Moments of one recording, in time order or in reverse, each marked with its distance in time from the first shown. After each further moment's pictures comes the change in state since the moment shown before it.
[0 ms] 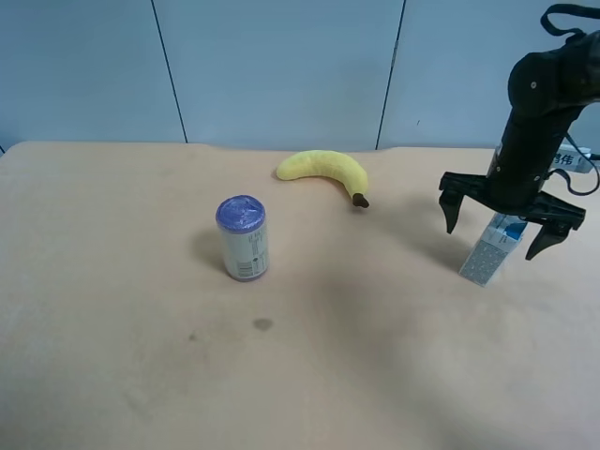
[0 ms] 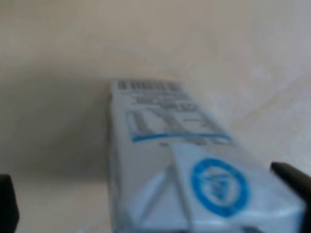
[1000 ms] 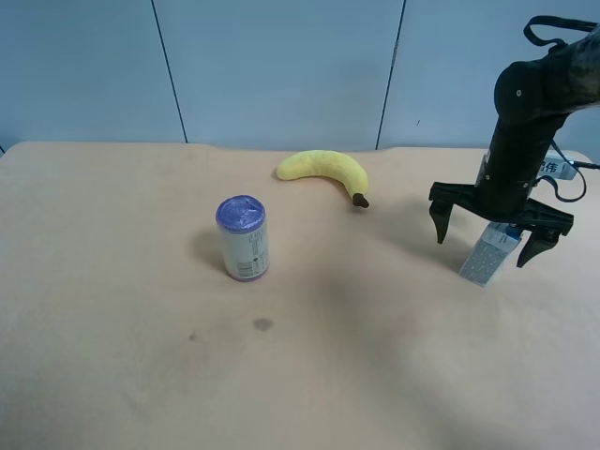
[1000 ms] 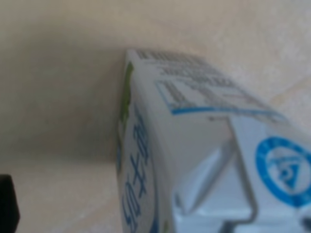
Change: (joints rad) left arm 0.000 0.000 0.000 0.000 0.000 0.000; right arm 0.024 0.022 0.000 0.023 0.020 -0.044
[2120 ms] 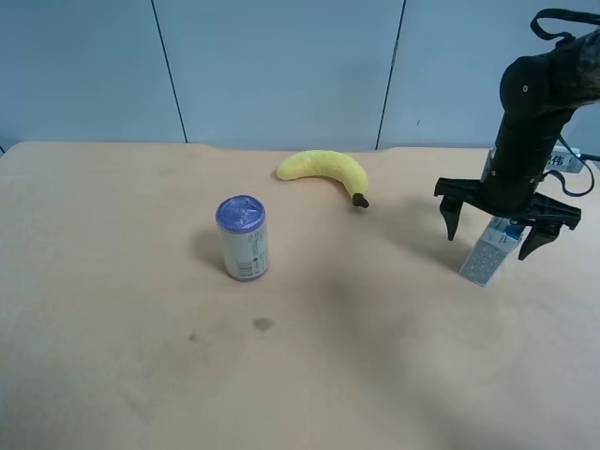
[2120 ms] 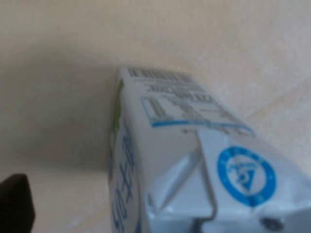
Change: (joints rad) left arm 0.000 0.000 0.000 0.000 0.000 0.000; right arm -0.005 -0.015 0.000 -0.033 -0.002 -0.001
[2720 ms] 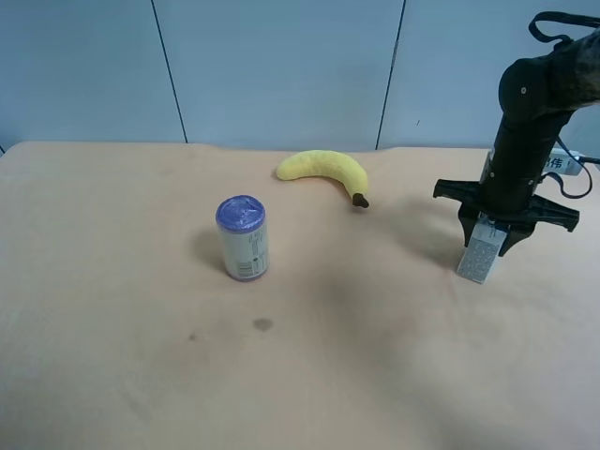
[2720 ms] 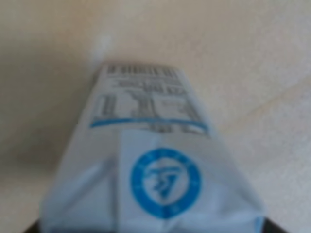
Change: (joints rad) left arm 0.000 0.000 0.000 0.000 0.000 0.000; right arm 0.000 0.008 0.000 0.011 -0.002 0.000
